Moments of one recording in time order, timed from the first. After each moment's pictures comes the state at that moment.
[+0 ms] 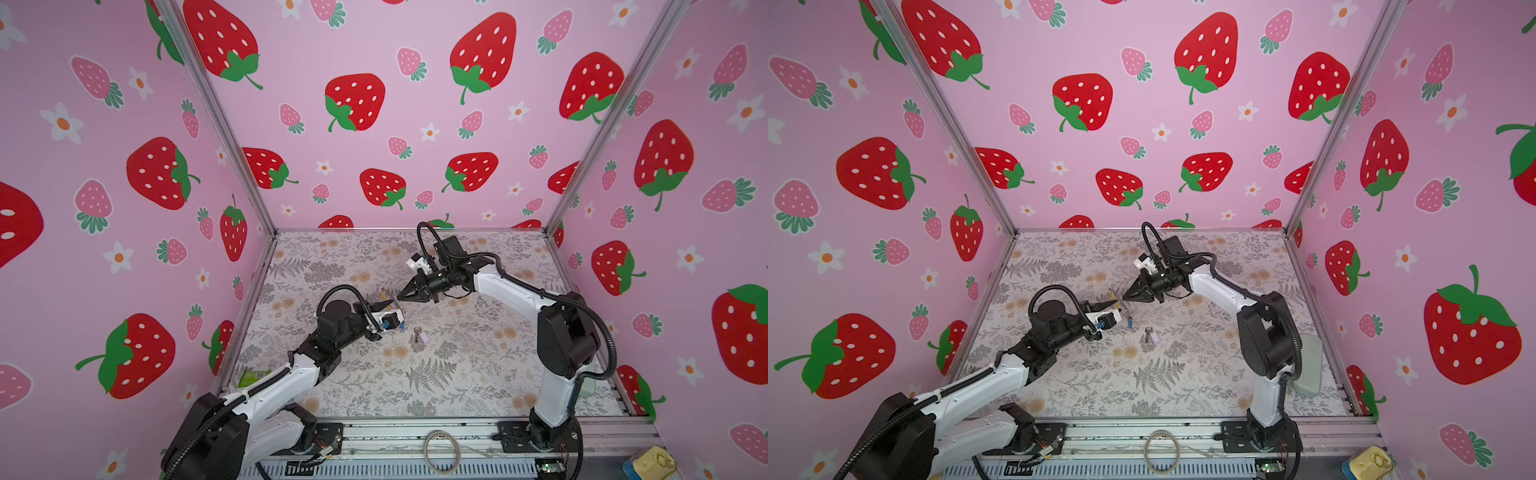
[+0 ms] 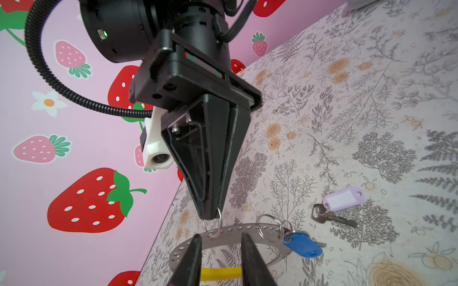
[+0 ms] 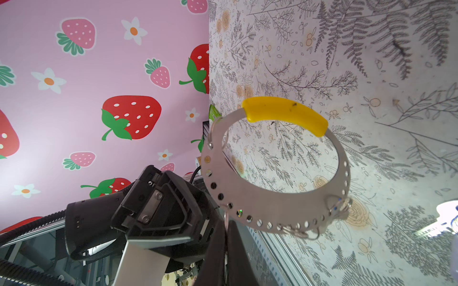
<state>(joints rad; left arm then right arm) -0.51 1.11 0.46 0.42 0.33 0.88 0.66 1.87 1.48 -0.50 -0.99 0.73</state>
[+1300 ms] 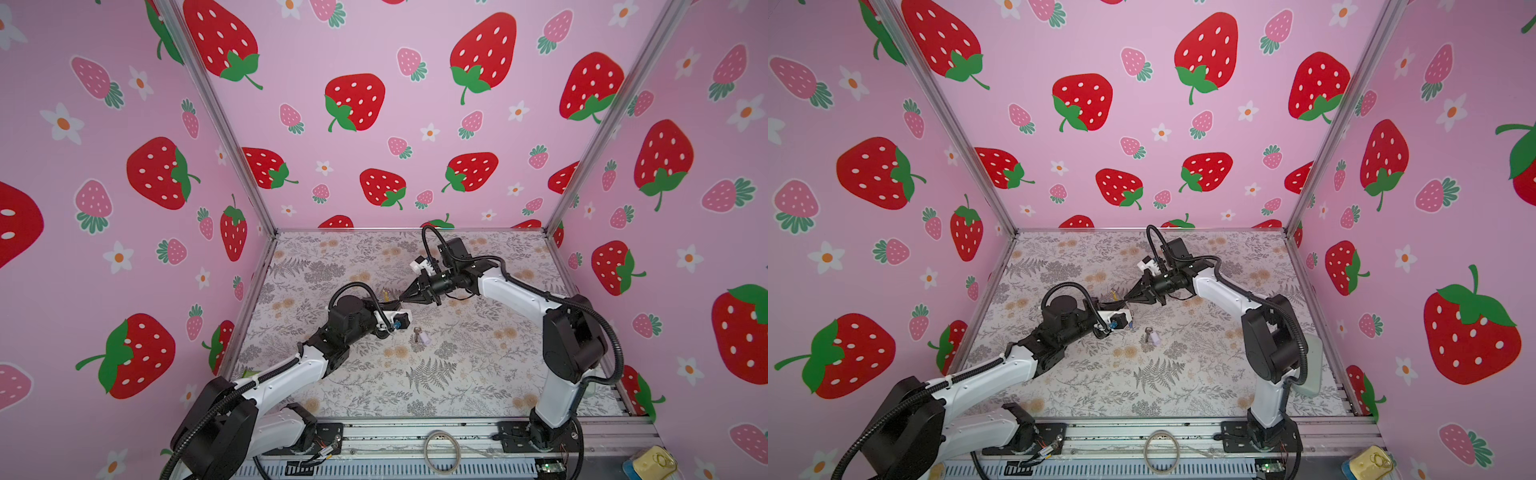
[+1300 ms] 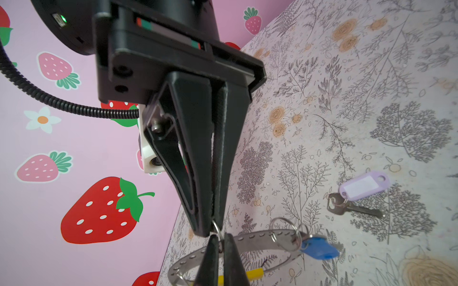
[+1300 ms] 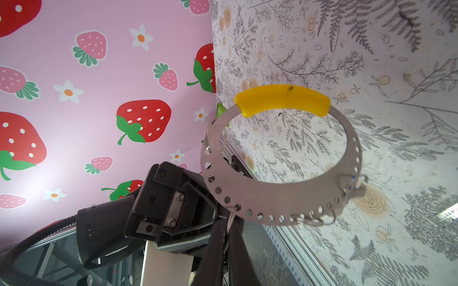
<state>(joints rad) -0.58 1.19 0.53 0.39 0.23 1.02 0.66 1.83 1.40 -0.43 -1.03 0.84</state>
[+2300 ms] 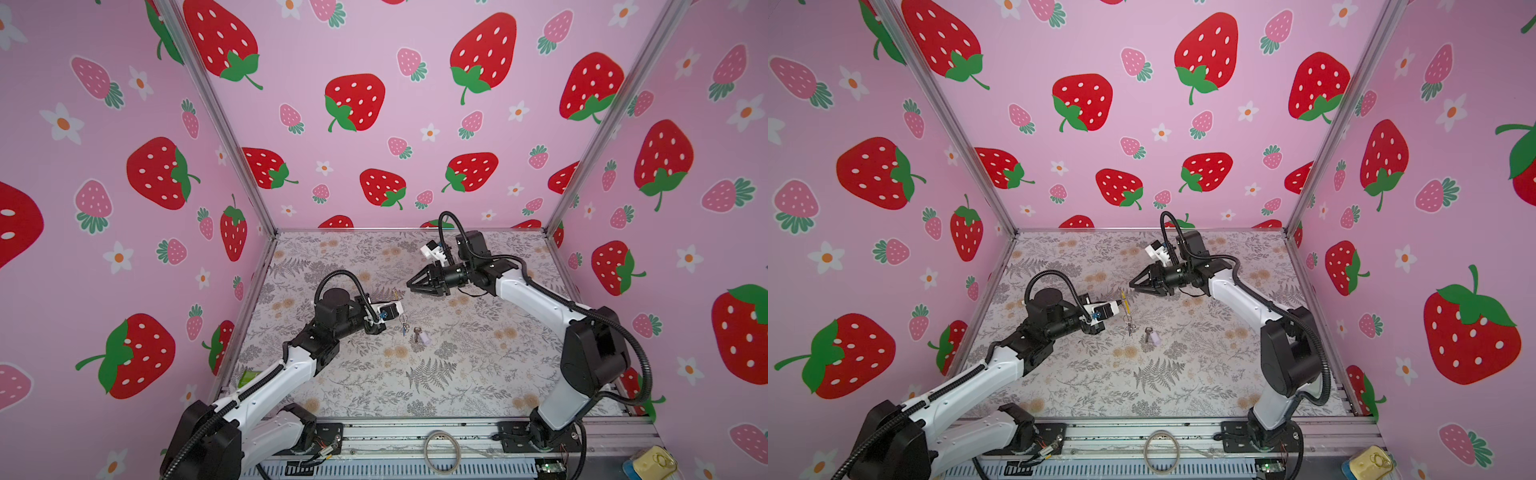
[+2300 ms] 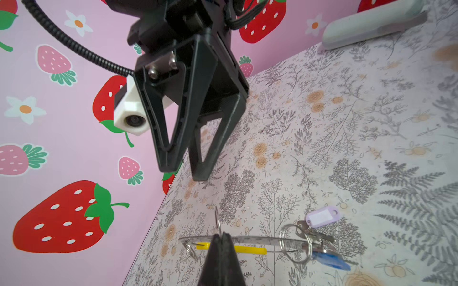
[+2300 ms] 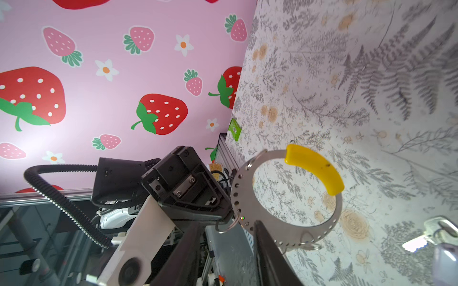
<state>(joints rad) -0.48 1.08 0.59 0.21 0.49 0.81 0.57 1.68 1.34 -0.32 -1.04 0.67</state>
